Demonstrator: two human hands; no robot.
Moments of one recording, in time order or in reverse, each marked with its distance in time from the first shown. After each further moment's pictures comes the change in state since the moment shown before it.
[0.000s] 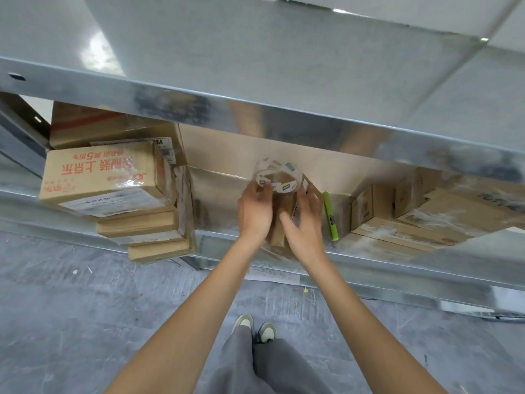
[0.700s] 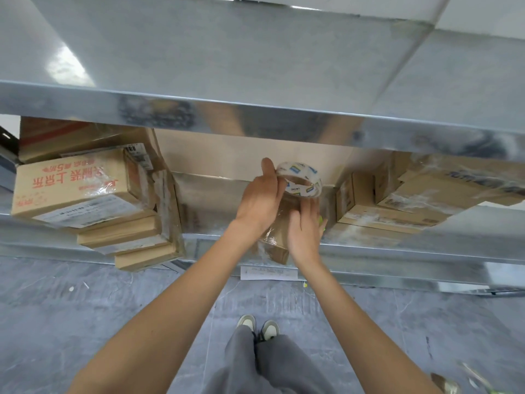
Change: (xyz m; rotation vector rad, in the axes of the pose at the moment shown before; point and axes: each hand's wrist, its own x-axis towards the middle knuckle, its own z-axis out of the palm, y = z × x) left_hand -0.009 0.036 0.018 0.523 -0.310 0.498; right_hand -0.015 0.023 -0.008 0.055 0.170 0.171
